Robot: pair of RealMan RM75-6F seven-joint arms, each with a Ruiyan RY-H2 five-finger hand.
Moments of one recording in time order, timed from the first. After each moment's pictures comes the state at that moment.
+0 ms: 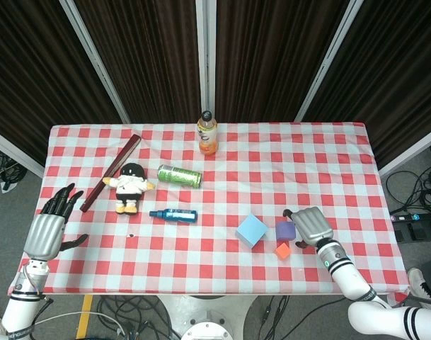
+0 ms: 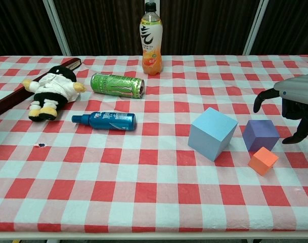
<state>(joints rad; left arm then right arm) -0.22 -1.36 -0.06 -1.42 1.54 1.47 -0.01 0.65 -1.28 0.03 -1.75 -0.93 0.94 -0.61</state>
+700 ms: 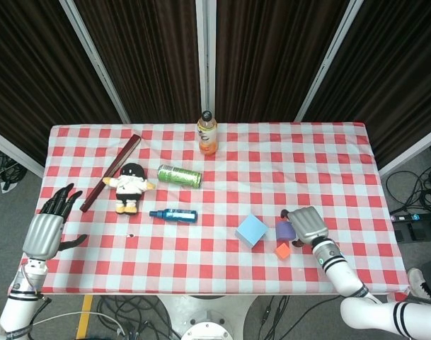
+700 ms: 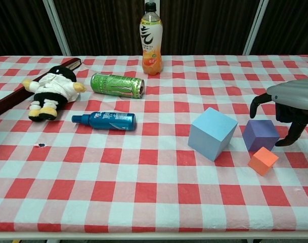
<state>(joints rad) -0.22 -1.36 -0.06 -1.42 1.53 1.46 -0.04 0.68 -1.33 0.02 -1.70 -0.88 0.94 -0.61</state>
